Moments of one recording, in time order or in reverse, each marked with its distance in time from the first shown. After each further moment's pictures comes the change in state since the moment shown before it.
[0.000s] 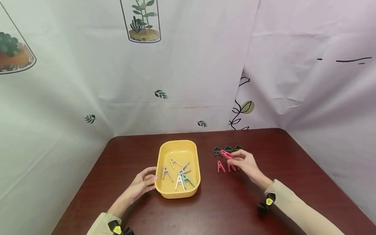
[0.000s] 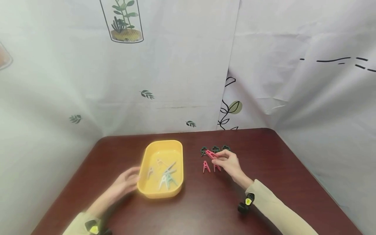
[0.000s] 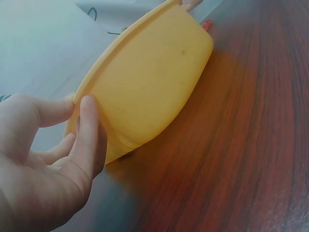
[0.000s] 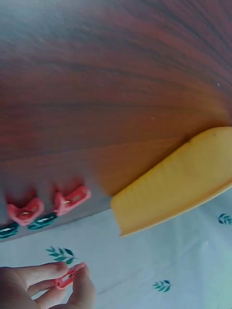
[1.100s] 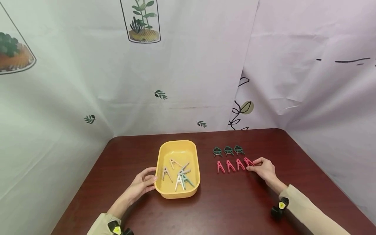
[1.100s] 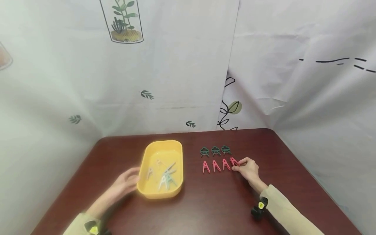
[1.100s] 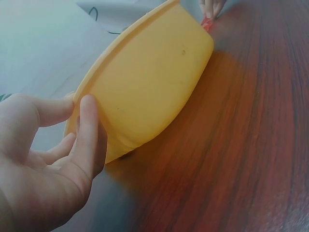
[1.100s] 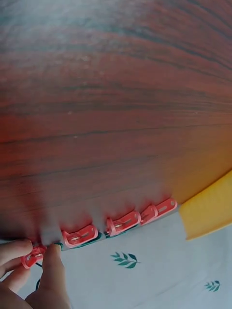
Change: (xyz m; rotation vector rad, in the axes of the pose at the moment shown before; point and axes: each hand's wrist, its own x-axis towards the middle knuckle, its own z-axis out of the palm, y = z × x) left_hand -0.001 -0.001 0.000 -0.009 -0.002 0.008; right_hand -0.016 0.028 -0.056 -0.478 0.231 0.171
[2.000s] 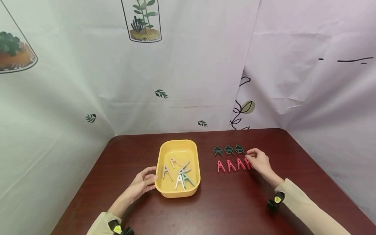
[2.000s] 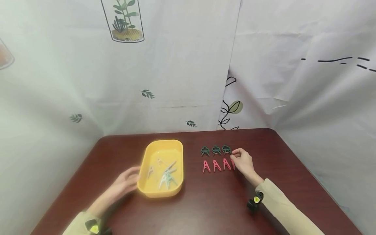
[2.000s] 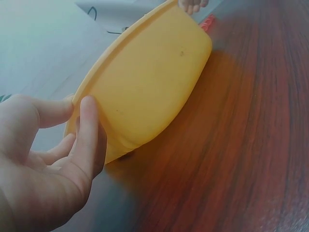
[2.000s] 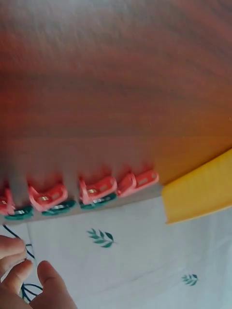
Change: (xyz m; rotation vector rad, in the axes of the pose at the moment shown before) left_hand -0.002 0.002 0.003 0.009 0.013 -0.010; right_hand 0.012 -0.033 0.005 -0.034 0.014 -0.166
